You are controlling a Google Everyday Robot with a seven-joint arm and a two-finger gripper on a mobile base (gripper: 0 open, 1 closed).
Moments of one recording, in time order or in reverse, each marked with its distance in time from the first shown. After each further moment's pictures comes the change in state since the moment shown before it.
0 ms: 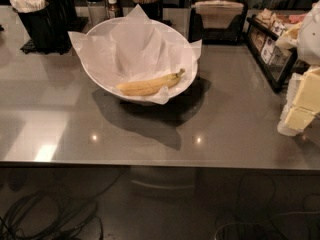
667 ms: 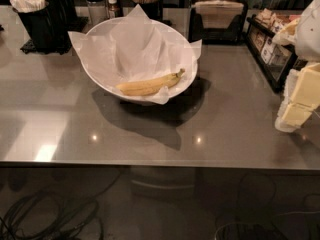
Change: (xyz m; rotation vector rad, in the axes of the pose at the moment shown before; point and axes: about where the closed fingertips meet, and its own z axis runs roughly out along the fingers) arm -0.007 -0.004 -0.001 0.002 -0.016 -0.015
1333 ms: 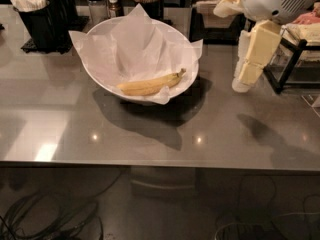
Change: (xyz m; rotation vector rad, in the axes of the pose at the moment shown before) arm -0.096 -0.036 0.001 -0.092 -0.224 -0.235
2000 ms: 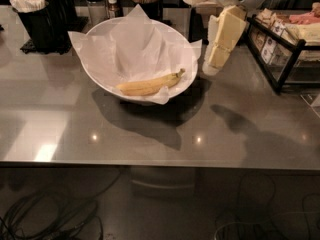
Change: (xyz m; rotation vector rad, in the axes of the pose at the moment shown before) arm -0.055 -0.034 0.017 -0.016 -0.140 -0.104
